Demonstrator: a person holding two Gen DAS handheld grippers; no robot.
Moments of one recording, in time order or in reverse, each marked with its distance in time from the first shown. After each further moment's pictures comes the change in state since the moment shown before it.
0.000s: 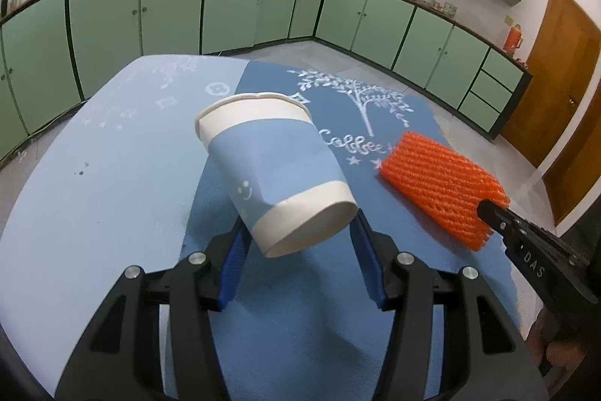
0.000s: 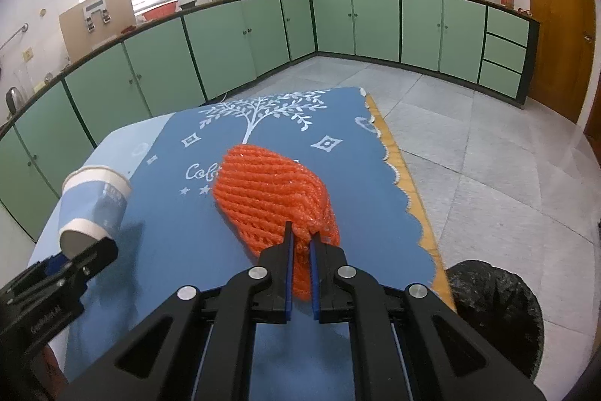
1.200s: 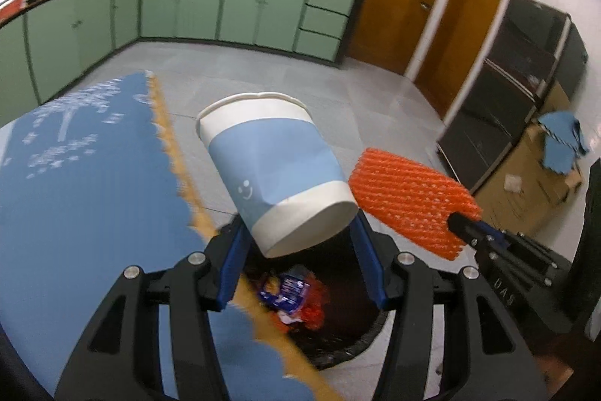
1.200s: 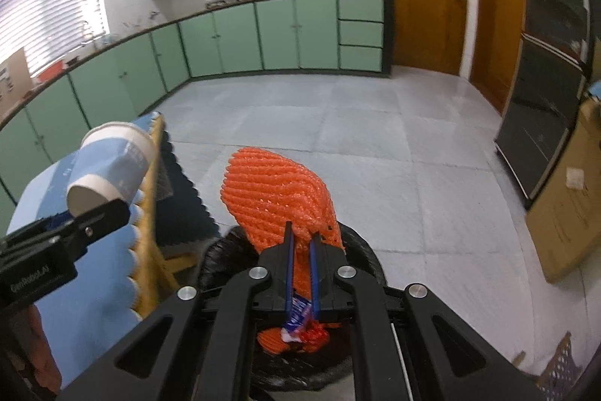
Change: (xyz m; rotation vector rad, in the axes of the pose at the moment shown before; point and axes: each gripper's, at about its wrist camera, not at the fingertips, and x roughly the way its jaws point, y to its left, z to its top) left arm -0.034 -0.260 -0.094 0.424 0.137 -0.482; right arm -0.175 -0.222 -0.098 0.286 -0.047 -0.374
